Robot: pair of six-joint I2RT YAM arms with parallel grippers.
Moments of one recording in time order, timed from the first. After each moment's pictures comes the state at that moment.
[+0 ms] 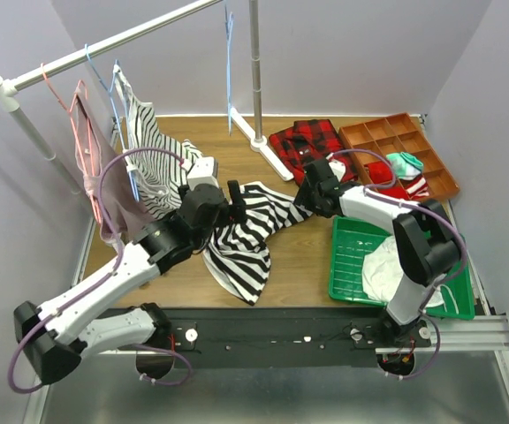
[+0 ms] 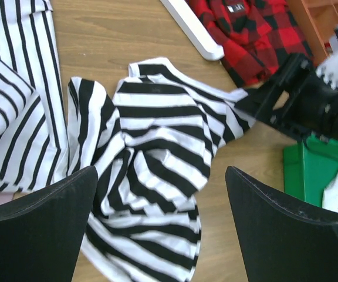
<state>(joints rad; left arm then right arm) -0.83 0.99 0.96 -0.49 -0.48 -0.62 0.52 1.75 1.08 -0.27 0.26 0.81</state>
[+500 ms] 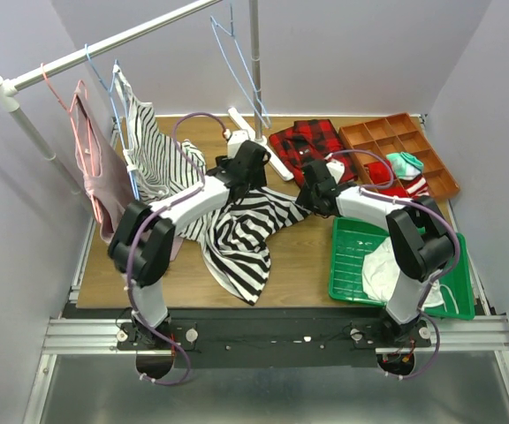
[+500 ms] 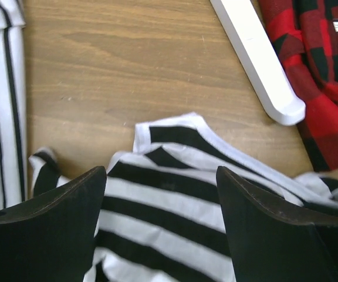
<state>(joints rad) -0.62 1.76 1.31 -0.30 -0.44 -0.60 0.52 1.81 1.10 -0.21 0.32 0.81</state>
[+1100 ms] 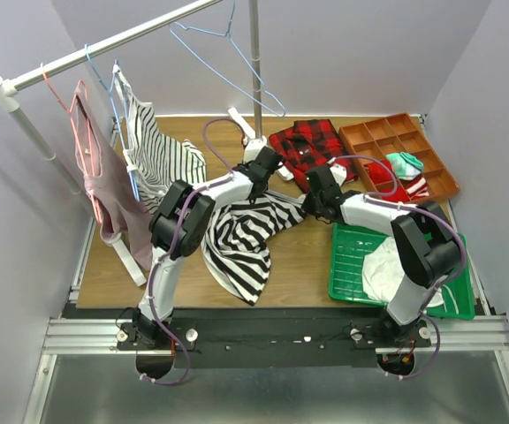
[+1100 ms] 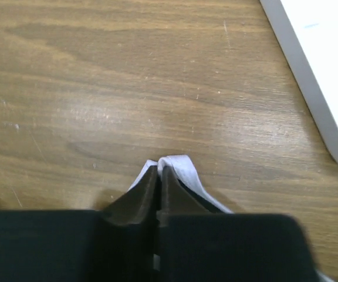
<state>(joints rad) -0.61 2.18 1.57 -0.30 -0.52 -0.58 0.52 1.76 0.99 -0.10 0.28 0.82</state>
